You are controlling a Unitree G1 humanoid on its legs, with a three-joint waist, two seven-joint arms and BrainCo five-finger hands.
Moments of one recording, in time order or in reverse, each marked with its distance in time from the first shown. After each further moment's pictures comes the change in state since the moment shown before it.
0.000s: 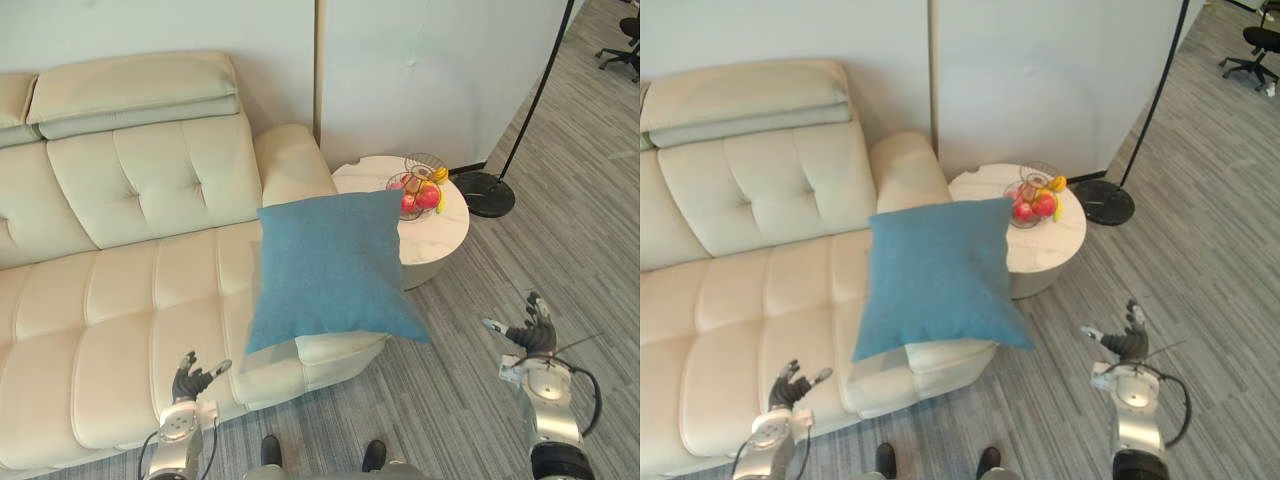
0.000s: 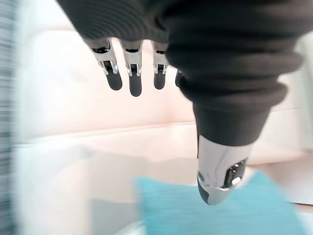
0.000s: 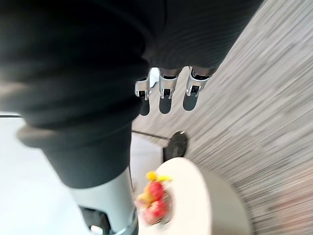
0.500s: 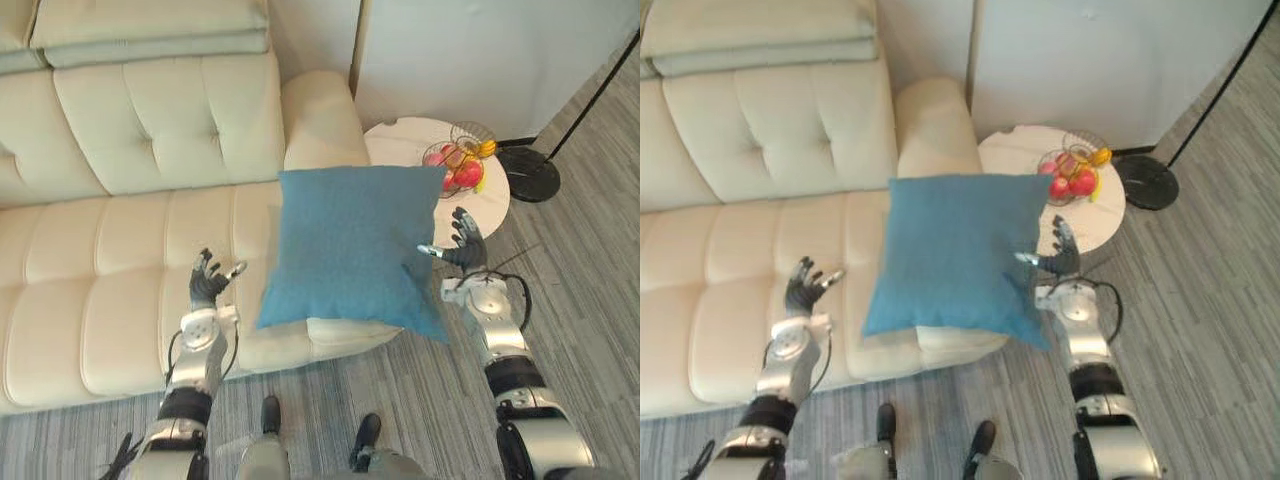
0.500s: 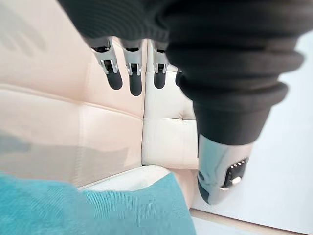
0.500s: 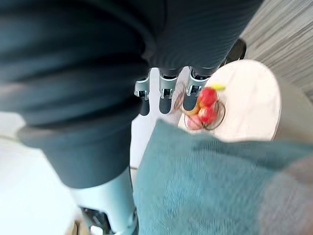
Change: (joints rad) left arm -0.419 0.053 -0.062 0.032 -0.092 -0.025 0.078; right arm -0.439 0.001 0.209 0.152 0.041 0.003 -0.016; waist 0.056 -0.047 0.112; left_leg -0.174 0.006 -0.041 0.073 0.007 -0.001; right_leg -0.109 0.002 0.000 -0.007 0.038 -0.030
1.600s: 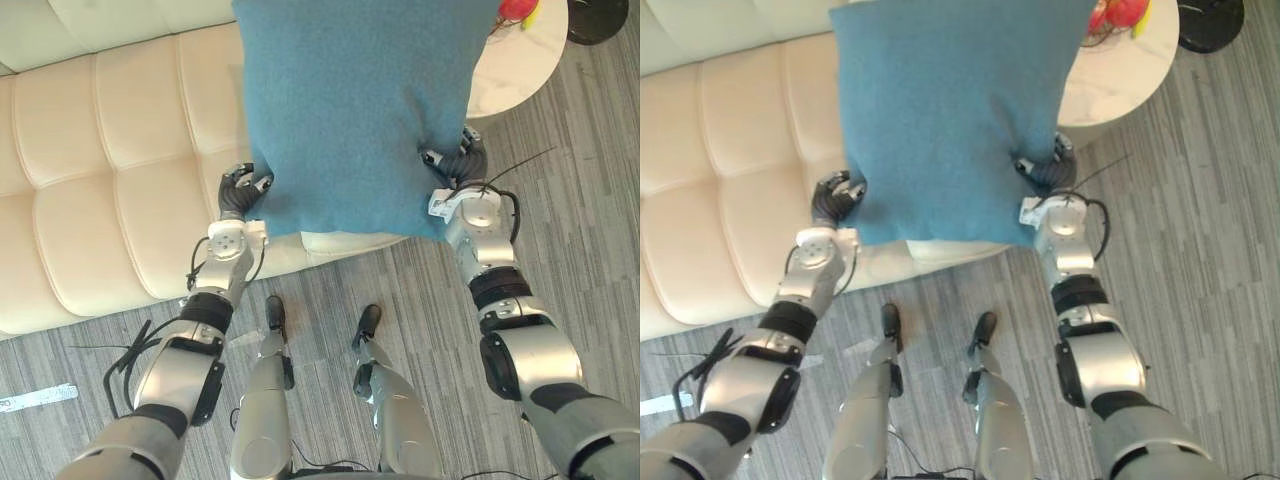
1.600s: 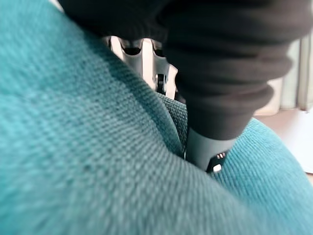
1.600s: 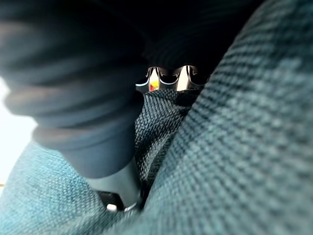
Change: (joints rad) left arm -0.409 -0.012 -0.197 0.126 -0.140 -0.013 0.014; right arm -0.406 0.007 0.070 0.213 0.190 -0.008 -0.075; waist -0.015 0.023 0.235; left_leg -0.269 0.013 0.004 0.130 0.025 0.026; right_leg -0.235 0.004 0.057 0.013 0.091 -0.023
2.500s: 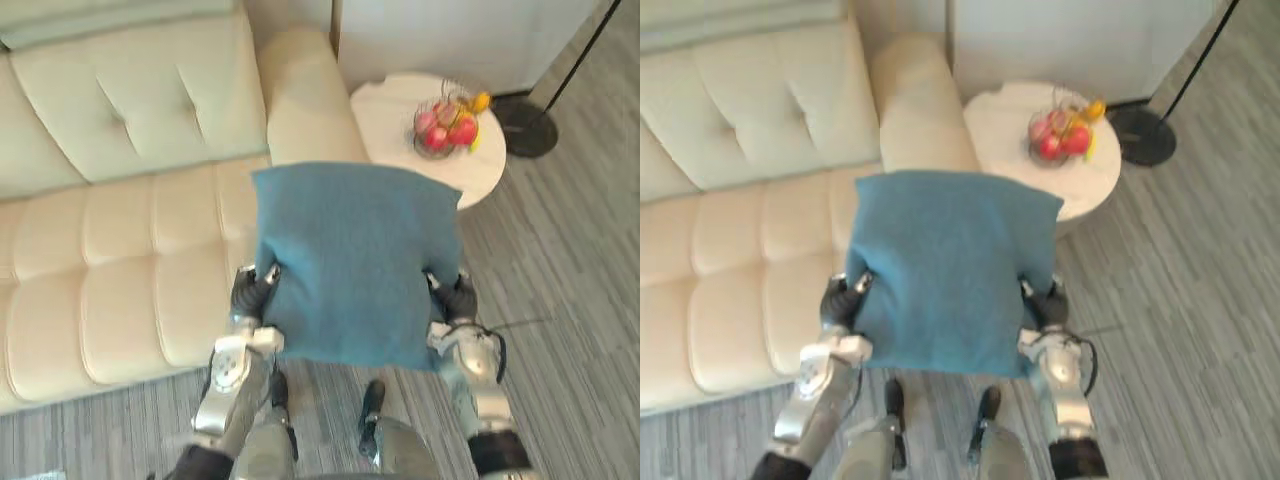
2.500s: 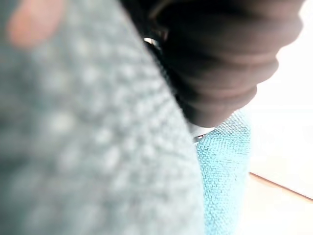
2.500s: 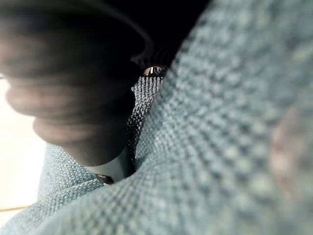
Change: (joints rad) left arm 0.897 -0.125 -0.125 -0.813 -0.057 -0.046 -0.045; right arm 0.931 0.212 -0.020 -0.687 -0.032 -0.031 0.047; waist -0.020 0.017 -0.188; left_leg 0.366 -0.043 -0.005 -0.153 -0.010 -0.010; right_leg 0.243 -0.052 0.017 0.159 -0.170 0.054
